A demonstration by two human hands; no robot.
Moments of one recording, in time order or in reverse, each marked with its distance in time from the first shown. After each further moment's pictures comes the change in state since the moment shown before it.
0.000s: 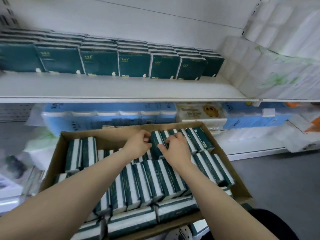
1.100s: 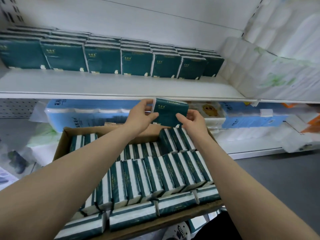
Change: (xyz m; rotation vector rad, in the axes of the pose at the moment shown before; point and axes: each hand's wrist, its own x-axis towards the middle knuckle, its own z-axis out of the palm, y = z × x) left_hand -0.002 0.065 -0.049 -0.356 0.162 0.160; right_hand 0.031 0.006 -0.073 0.885 0.131 0.200
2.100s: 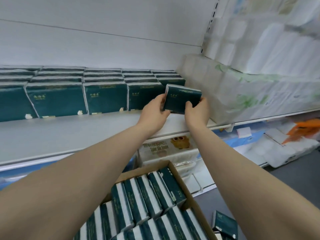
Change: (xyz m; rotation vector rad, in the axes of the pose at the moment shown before) left_hand 0.180 0.095 0.163 0.197 -0.071 0.353; right_hand 0.214 -0.026 -0.110 -0.194 0.538 -0.105
